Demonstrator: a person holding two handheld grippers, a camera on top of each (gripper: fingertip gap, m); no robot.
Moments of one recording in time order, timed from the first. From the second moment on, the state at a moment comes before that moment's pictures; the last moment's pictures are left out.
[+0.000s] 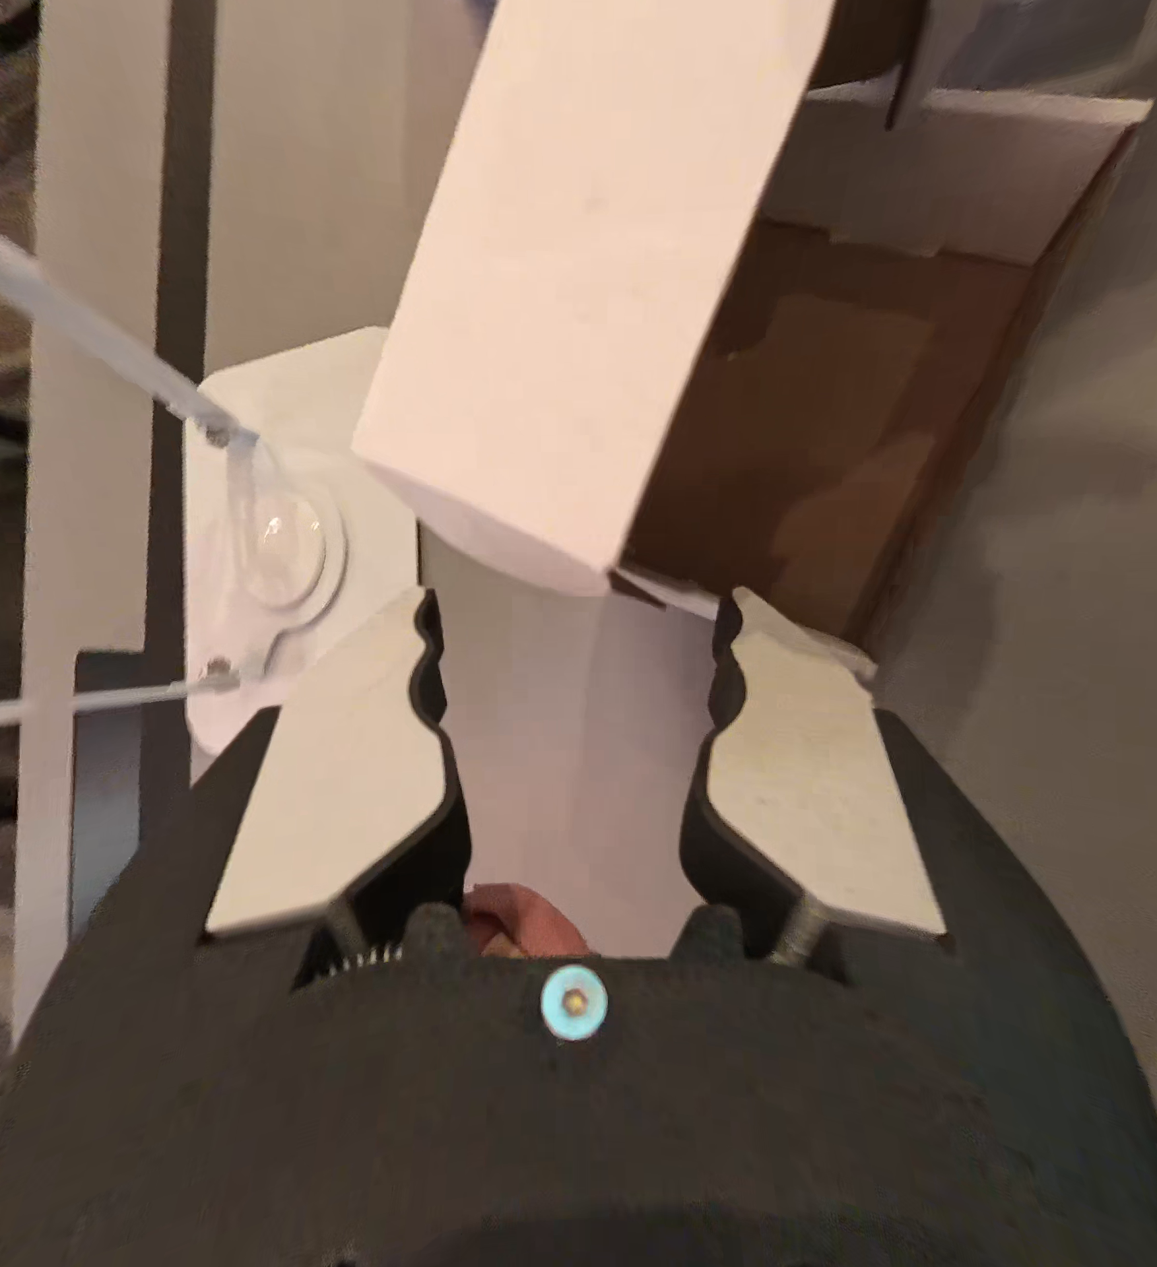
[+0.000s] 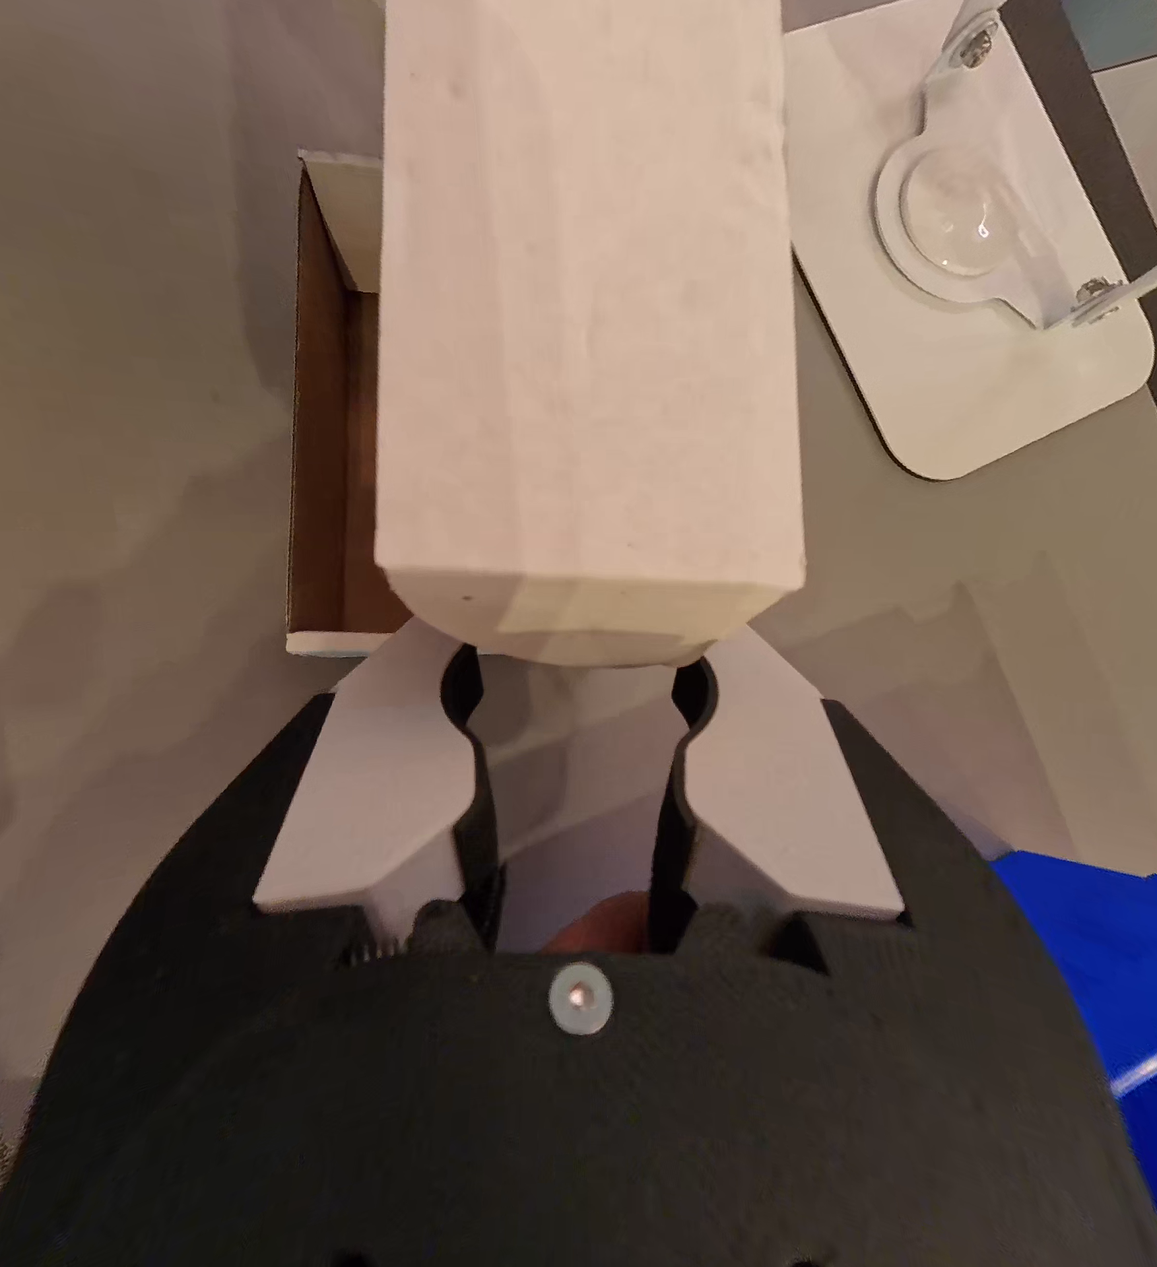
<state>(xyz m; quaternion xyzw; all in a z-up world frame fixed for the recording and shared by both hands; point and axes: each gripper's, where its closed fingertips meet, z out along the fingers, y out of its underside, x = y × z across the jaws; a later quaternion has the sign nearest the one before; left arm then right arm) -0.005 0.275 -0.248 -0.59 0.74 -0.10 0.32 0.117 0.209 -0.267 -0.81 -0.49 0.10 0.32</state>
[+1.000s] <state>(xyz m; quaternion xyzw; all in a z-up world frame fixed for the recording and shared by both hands) 0.017 0.223 -0.264 -0.69 0.61 -0.14 0.37 0.109 0.192 -0.279 -0.80 -0.51 0.01 0.32</state>
